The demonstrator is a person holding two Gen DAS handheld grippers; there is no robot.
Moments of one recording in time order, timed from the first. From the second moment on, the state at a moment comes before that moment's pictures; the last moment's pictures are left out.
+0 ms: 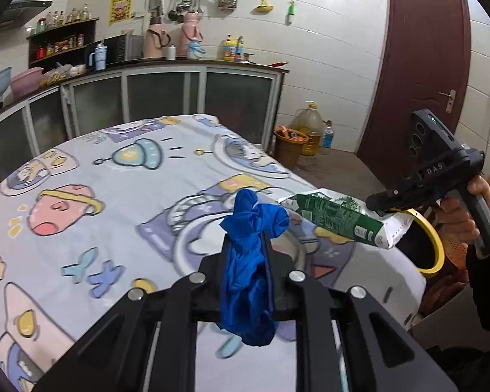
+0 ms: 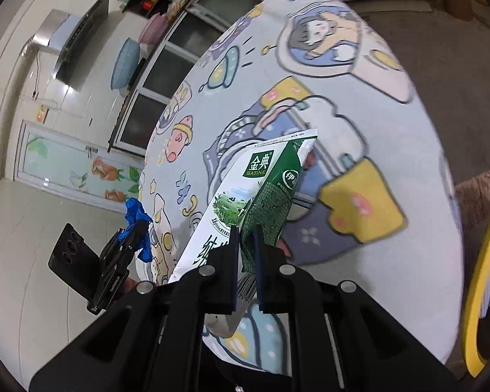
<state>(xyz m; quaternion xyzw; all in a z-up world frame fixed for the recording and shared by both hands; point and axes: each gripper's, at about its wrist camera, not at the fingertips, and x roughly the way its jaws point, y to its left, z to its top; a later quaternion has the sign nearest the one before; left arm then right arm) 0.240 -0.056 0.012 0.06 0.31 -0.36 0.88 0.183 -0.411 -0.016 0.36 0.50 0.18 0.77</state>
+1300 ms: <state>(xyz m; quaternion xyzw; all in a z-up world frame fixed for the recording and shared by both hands) 0.174 -0.356 0.002 0.11 0.31 -0.47 0.82 -0.006 -0.659 -0.045 0.46 0.37 0.00 0.81</state>
